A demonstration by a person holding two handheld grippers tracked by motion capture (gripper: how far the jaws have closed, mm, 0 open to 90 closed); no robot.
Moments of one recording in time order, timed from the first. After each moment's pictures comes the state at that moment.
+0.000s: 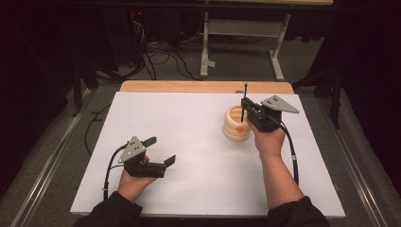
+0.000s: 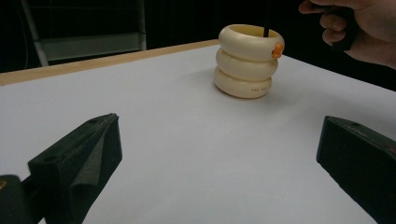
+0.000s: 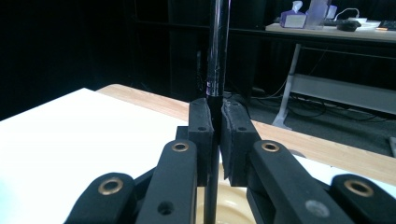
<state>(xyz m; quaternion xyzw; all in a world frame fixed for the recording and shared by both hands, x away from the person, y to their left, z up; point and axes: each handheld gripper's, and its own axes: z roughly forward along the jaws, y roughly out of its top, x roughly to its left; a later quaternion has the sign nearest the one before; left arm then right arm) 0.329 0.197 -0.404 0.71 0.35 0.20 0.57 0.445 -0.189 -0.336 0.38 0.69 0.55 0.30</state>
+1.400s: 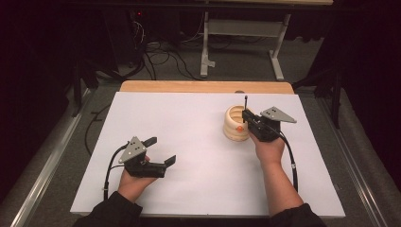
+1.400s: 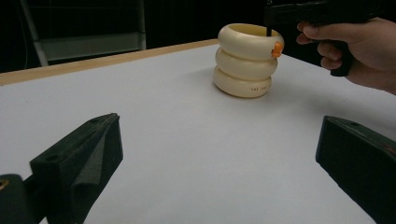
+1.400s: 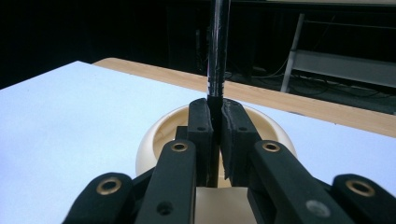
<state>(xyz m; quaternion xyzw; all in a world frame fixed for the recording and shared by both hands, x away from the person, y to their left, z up) 0.329 0.196 -0.404 0.71 0.35 0.20 0.57 0.440 -0.198 -0.371 0.40 0.70 0.52 0.28</state>
